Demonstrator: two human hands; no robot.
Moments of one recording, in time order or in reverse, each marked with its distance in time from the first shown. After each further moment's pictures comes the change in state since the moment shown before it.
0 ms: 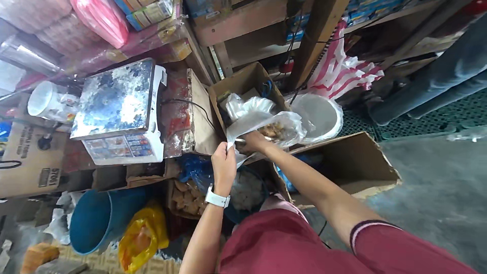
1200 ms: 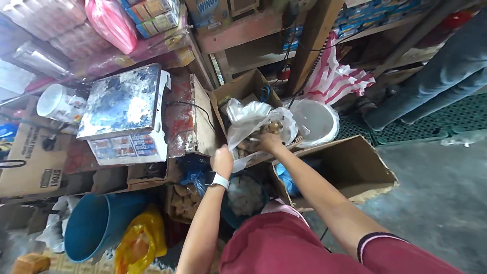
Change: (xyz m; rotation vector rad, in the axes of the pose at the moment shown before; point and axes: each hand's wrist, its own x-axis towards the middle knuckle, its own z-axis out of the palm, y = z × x) left_hand 0.034 -0.016 0.006 0.836 -0.284 -0.171; right_hand -0.028 0.031 -0.009 0.005 0.083 0.275
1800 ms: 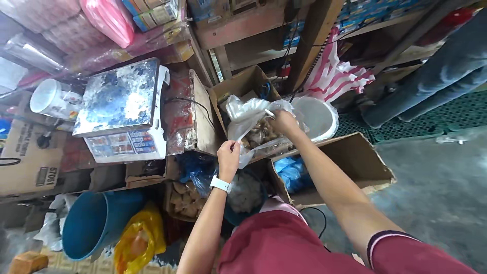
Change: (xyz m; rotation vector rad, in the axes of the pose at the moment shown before) left_hand -0.006 -0.006 0.022 -0.716 0.249 0.284; right_hand -0.020 0.018 -0.067 0.347 0.357 0.008
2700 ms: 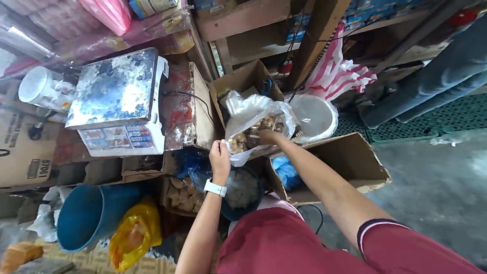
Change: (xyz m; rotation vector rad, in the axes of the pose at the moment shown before) left_hand -0.011 -0.025 -0.003 -0.314 0.203 -0.078; right_hand 0.036 0.033 0.090 -0.366 -0.645 -0.057
